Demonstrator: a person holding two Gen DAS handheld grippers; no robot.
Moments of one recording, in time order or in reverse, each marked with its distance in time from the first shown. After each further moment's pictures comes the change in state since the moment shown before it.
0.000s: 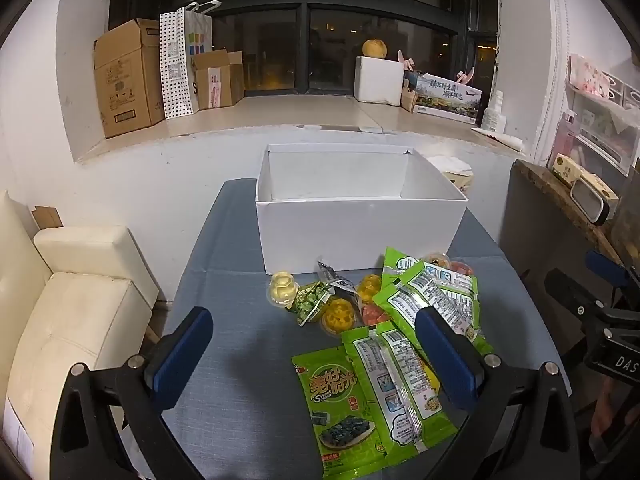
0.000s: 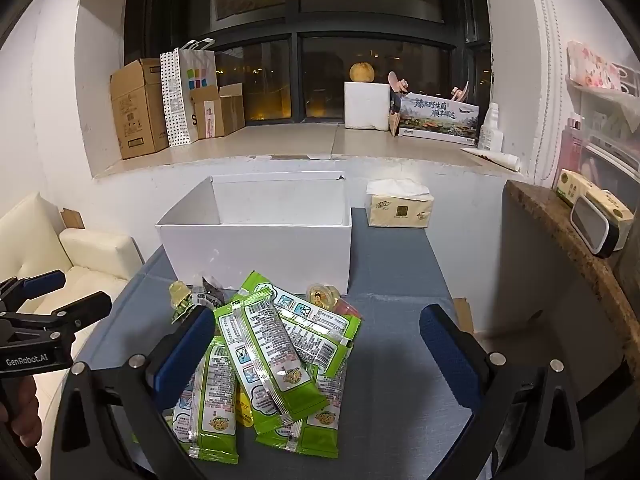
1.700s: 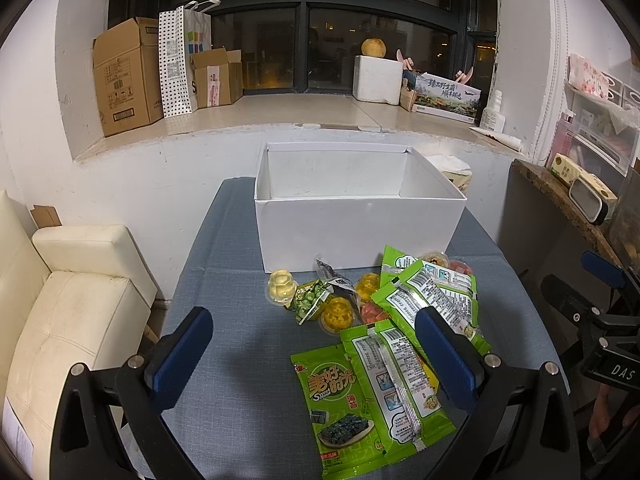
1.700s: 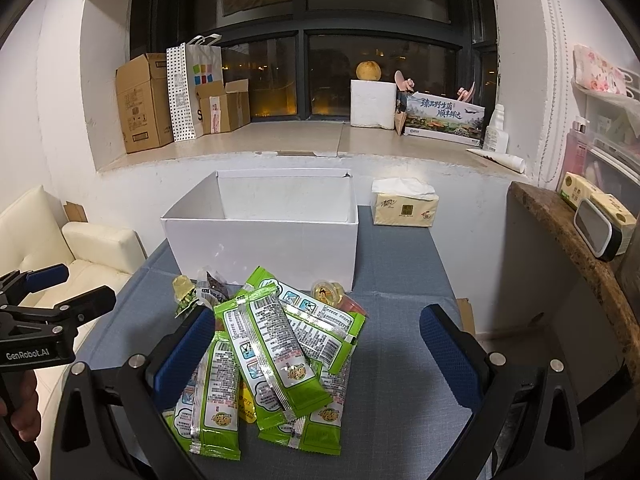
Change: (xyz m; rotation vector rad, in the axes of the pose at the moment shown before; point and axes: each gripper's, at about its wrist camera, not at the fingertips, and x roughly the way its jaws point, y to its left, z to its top) left arm -0.002 -0.001 -0.001 0.001 0.000 -0.005; right arm -0.001 0.004 -0.002 -0.018 0.009 0.009
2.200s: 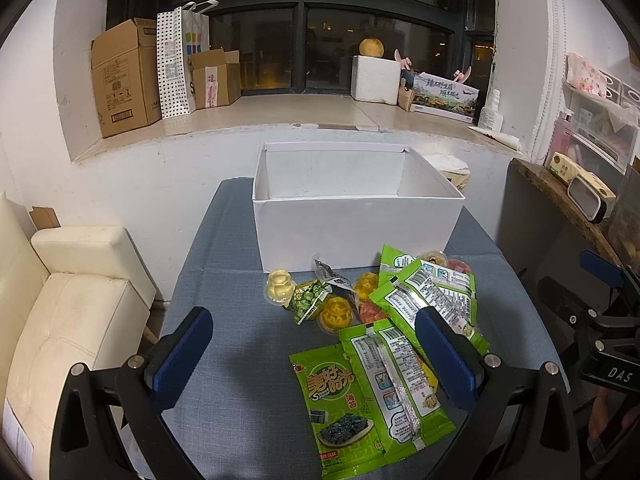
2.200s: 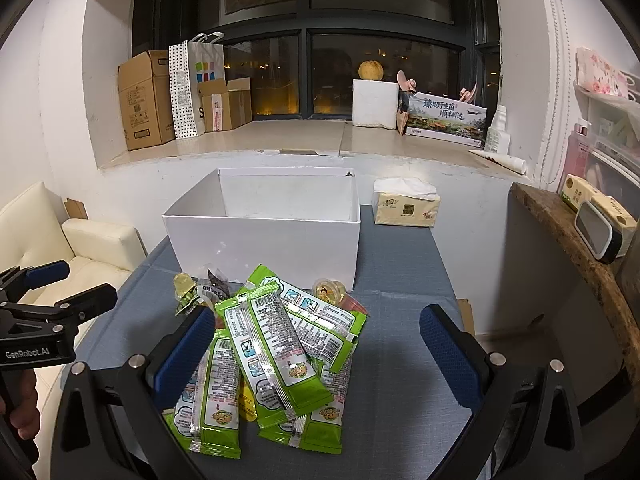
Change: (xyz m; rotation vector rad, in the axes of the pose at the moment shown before) left arm 0.000 -0.001 -0.001 0.004 -0.001 -0.005; right arm 0.001 0.002 0.000 -0.012 0.007 0.000
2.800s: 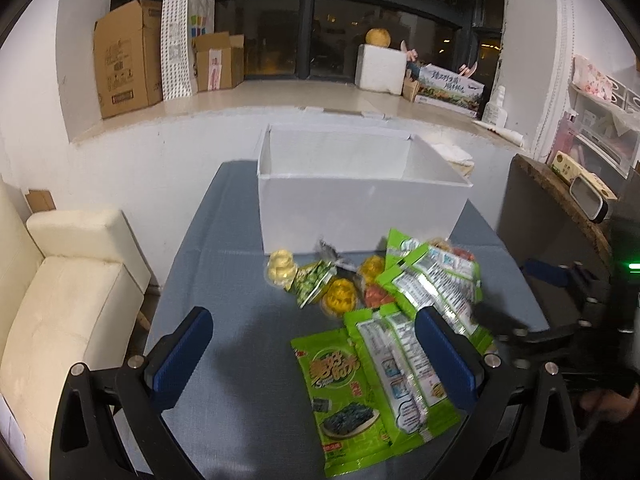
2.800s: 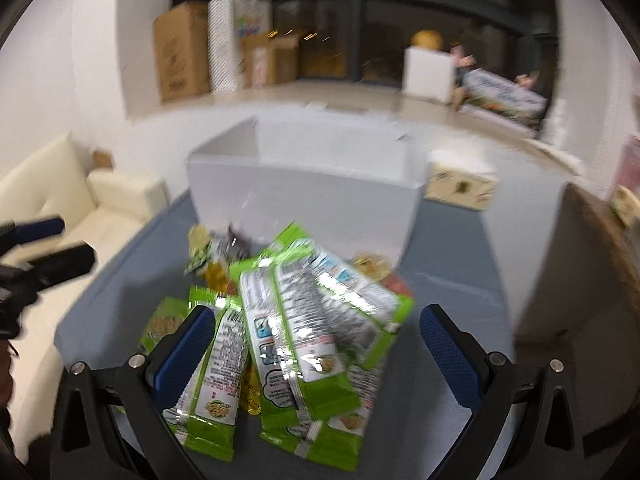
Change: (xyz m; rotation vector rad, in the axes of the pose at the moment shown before) left arm 0.014 0.013 -0.014 -0.036 0.049 -0.013; right arm 0.086 0.019 -0.020 -0.163 0.164 0.142
